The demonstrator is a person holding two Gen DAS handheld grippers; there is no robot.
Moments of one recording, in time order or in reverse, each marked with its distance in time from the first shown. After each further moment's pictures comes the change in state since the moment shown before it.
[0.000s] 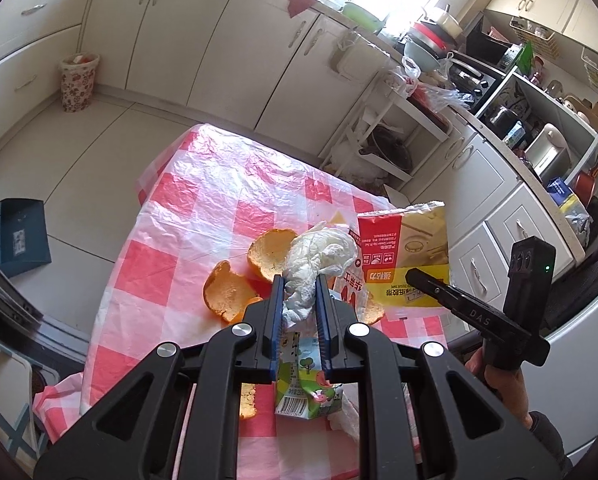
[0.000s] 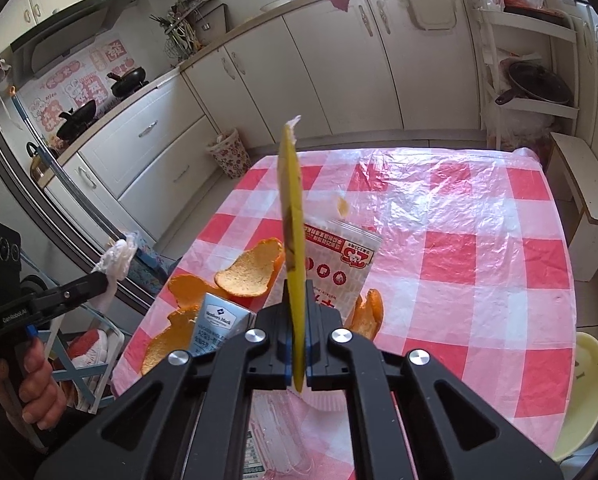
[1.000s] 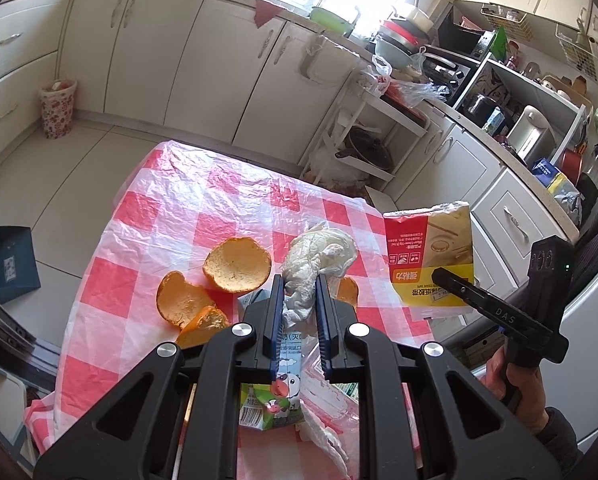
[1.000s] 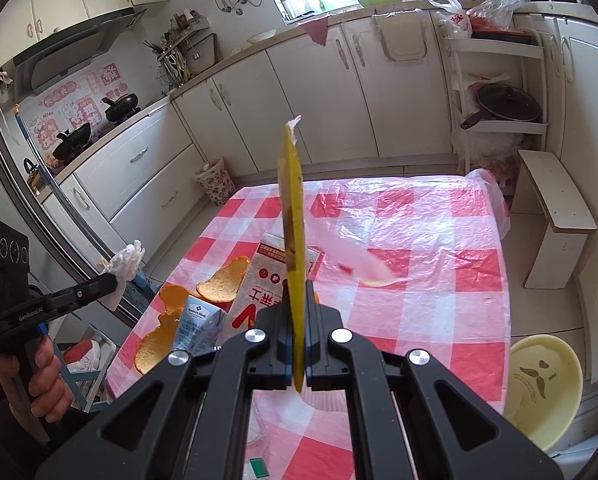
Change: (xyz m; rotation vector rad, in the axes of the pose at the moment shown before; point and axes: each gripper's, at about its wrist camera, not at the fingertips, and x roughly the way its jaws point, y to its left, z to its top) left arm 0.007 -0.039 -0.009 0.088 -0.041 -0.025; right arm -0.059 -0.028 -0.009 0.003 -0.107 -0.062
